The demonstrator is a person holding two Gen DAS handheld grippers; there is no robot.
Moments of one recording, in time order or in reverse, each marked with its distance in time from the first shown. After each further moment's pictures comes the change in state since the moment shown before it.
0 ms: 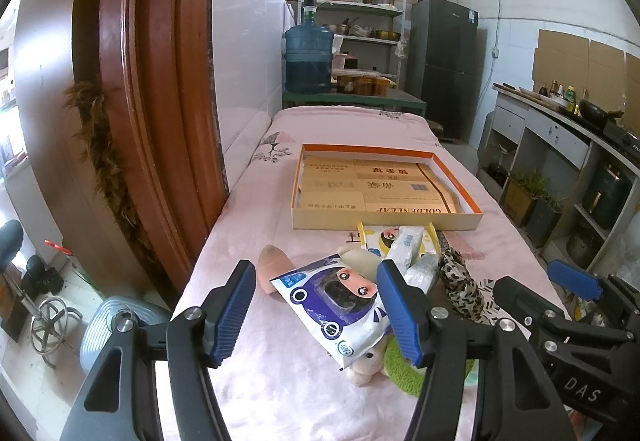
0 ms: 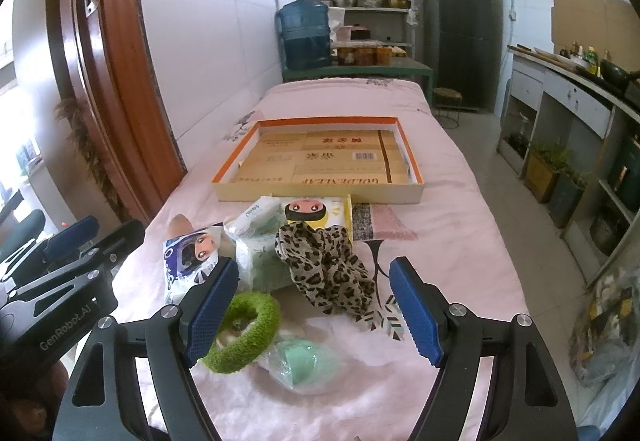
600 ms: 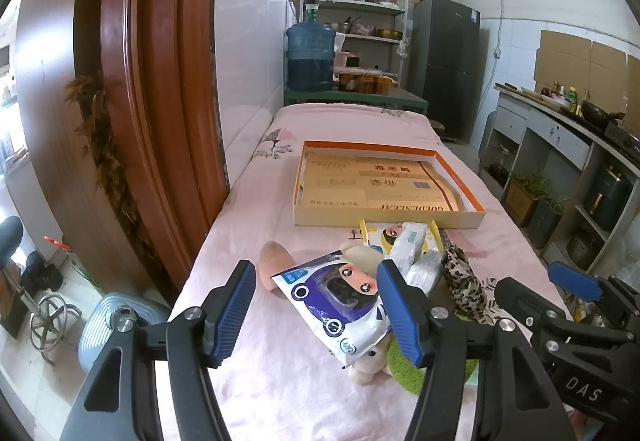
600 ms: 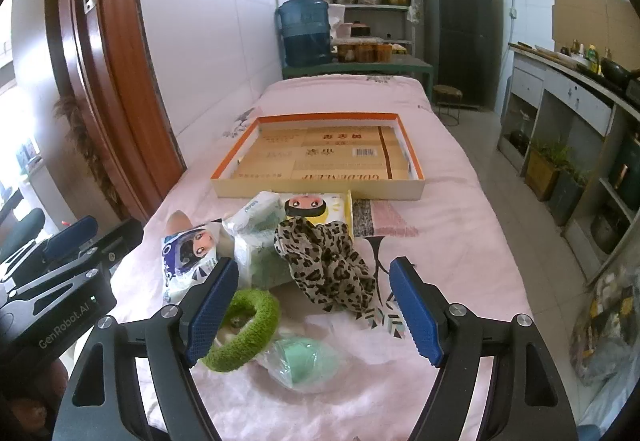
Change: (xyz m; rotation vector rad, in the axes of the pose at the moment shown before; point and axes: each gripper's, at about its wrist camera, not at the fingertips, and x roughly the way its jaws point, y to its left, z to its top) left arm 0.001 0.003 -0.002 -0.006 0.005 0.000; right arm 0.001 -0.001 -0.003 0.002 0.007 0.001
